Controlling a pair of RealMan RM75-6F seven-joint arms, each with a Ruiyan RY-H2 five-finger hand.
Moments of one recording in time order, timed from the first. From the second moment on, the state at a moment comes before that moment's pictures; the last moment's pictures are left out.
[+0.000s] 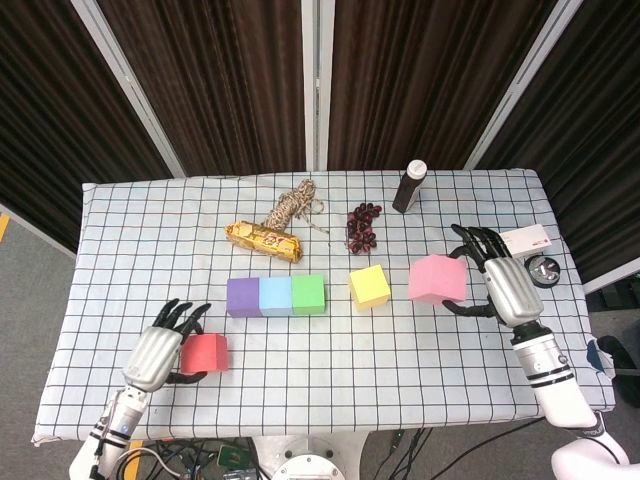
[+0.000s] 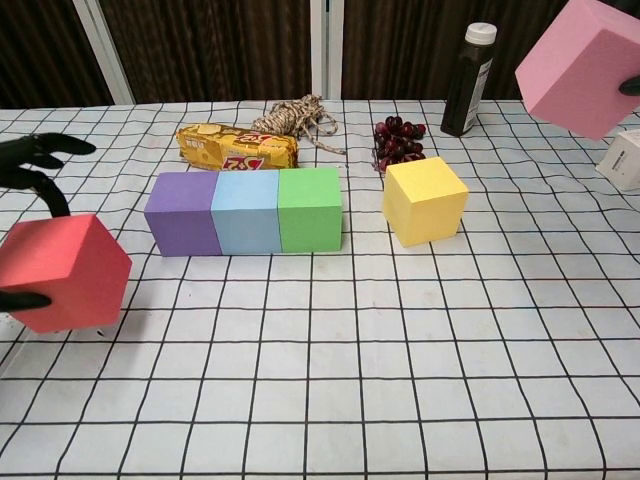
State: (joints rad) left arm -0.27 -1.37 0.02 -1.78 1.52 1.30 0.20; right arm 0.45 -1.09 0.21 -1.84 -1.35 1.20 0.11
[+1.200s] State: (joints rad) left arm -0.72 -1.28 -0.25 -1.88 0.93 1.00 0.41; right arm 0.41 -1.06 0.22 -1.81 -1.33 1.22 0.18
